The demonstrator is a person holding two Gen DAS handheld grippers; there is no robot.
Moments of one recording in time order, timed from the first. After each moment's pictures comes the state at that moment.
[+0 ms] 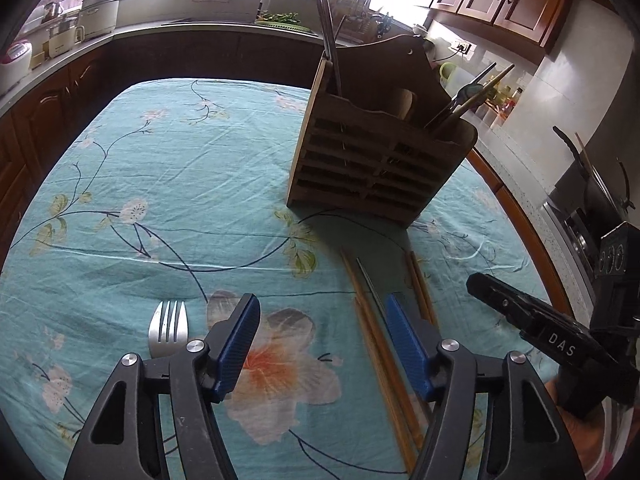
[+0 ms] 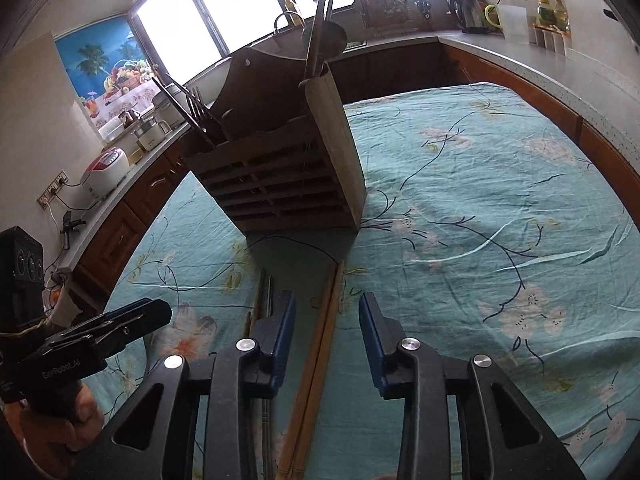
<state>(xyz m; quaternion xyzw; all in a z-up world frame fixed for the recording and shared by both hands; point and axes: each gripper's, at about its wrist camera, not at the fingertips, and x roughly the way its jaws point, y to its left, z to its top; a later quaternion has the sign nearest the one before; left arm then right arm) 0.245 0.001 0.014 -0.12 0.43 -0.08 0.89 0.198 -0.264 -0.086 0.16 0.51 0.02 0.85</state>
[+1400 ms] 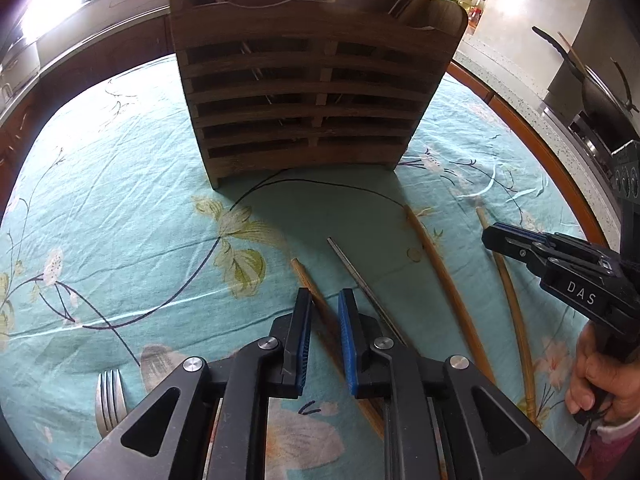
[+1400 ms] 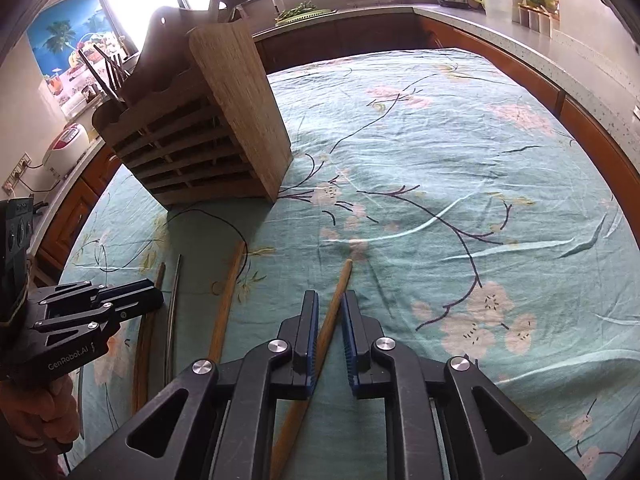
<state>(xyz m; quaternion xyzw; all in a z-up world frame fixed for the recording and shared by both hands) 0.328 -0.059 -0.052 0.01 0.50 -0.14 0.85 0.207 -0.302 -0.117 0.12 0.56 -0.03 0.82</state>
